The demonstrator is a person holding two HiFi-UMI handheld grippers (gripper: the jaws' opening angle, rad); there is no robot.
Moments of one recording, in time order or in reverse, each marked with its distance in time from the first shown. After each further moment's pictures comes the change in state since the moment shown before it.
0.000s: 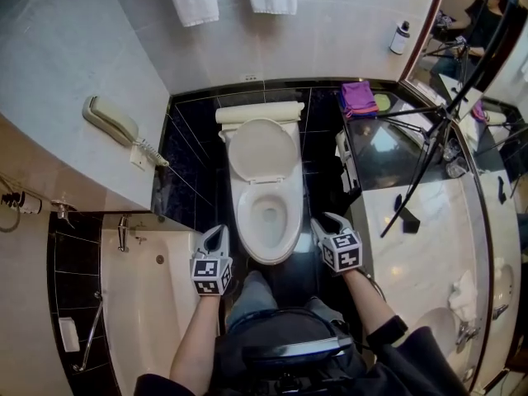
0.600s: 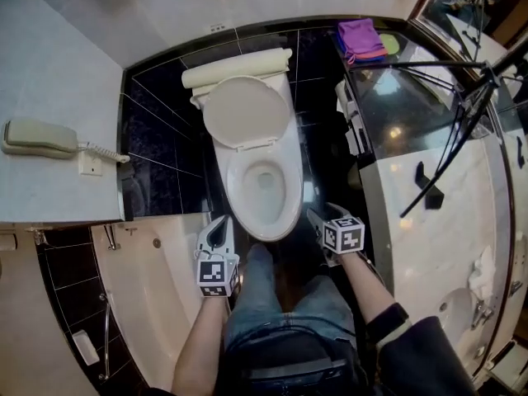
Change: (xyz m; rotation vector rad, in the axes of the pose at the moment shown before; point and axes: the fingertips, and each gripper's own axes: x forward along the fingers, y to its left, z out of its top) left arm 0.092 -0.020 -0.064 0.106 0.082 -0.096; right arm 0.100 -0.036 -0.153 0.378 0.239 -0.009
